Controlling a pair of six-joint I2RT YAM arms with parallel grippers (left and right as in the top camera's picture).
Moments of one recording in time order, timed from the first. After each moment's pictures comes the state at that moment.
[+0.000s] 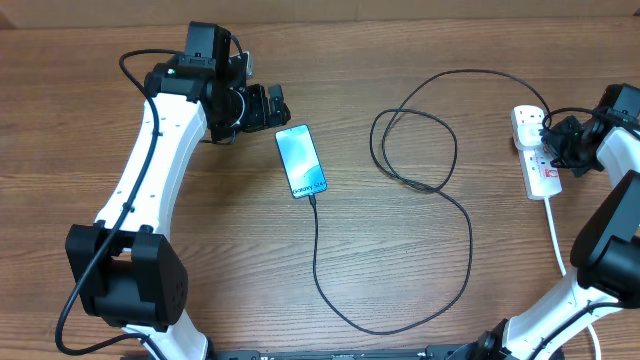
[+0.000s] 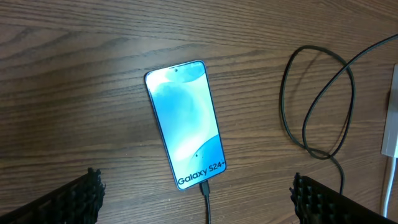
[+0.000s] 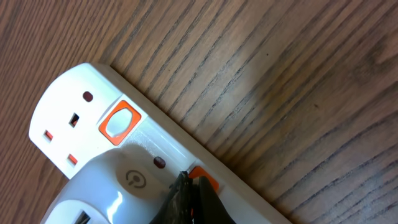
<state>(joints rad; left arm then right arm) -0.15 1.85 1.67 -1.00 0.33 -0.31 -0.48 2.02 1.38 -0.55 -0.13 0.46</state>
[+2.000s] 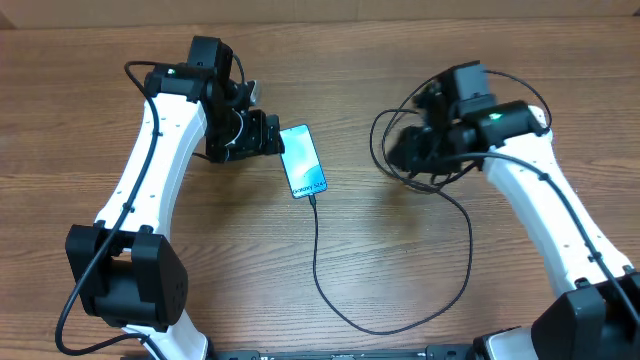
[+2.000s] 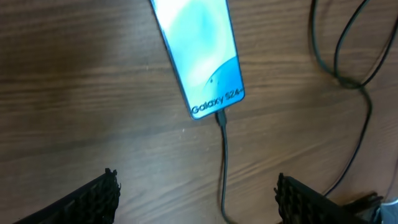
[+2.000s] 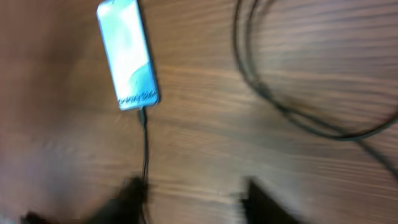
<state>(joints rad) -0.15 1.85 1.67 -1.26 0.35 -0.17 0.28 1.61 1.39 -1.03 -0.33 0.29</state>
